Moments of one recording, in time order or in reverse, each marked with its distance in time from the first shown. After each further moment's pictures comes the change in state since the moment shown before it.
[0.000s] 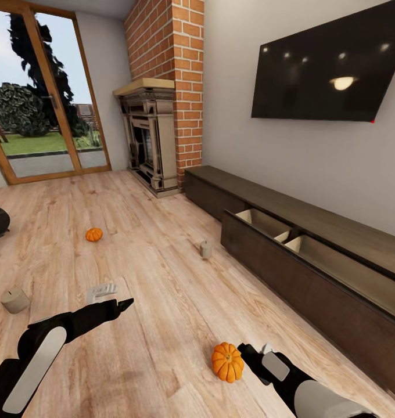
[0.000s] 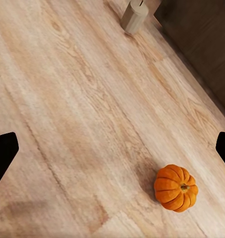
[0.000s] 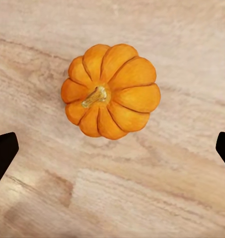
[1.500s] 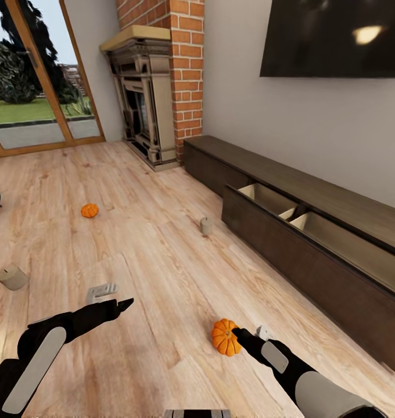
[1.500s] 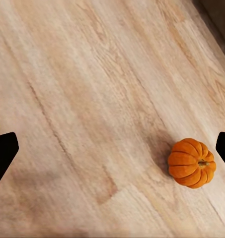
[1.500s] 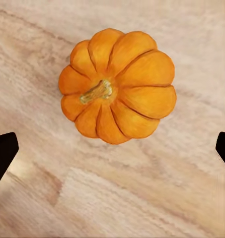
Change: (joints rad) left arm 0.000 0.003 -0.002 -0.002 0.000 0.000 -0.001; right arm -0.021 -0.020 0.072 -0.067 0.059 -0.006 0.120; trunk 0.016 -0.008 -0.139
